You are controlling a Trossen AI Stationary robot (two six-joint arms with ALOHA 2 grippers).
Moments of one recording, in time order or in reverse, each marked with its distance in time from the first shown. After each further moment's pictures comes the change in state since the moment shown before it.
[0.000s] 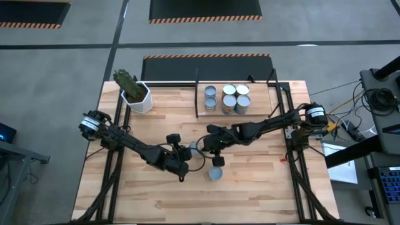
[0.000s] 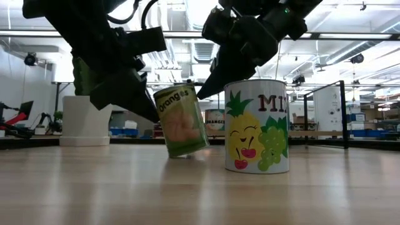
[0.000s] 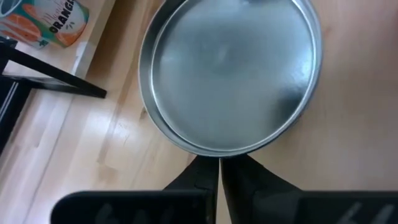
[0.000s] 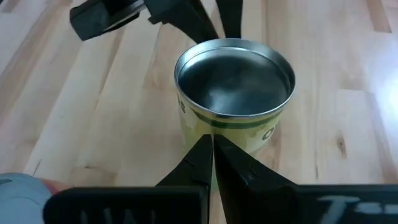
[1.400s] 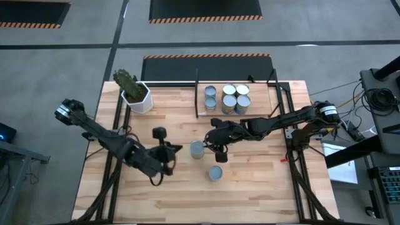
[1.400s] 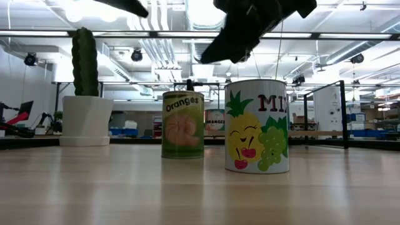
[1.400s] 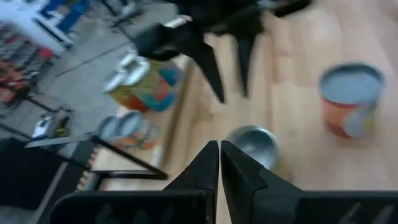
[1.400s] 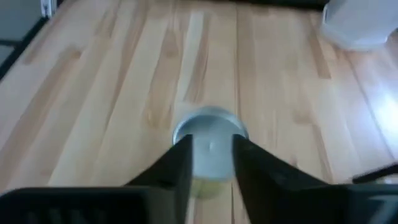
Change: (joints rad) left arm -0.153 -0.412 0.036 -0.075 -0.140 0.279; right arm 0.011 -0.150 0.005 -0.039 0.054 0.000
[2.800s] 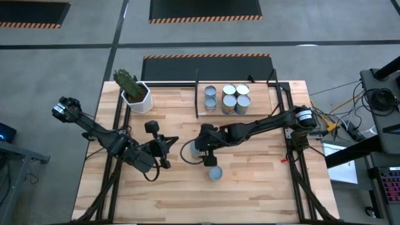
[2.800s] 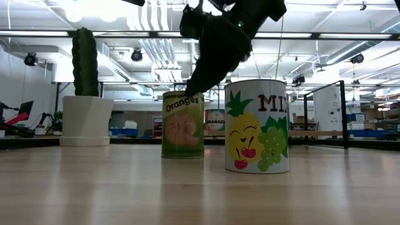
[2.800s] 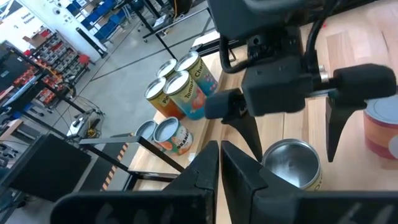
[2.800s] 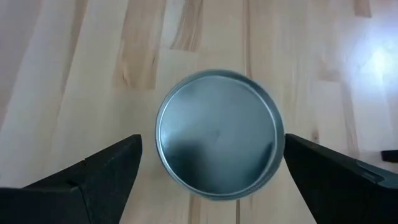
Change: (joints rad) left arm 0.002 -0.082 -0.007 -0.003 -0.134 0.028; right arm 0.021 0.288 0.290 -0.290 0.077 0.017
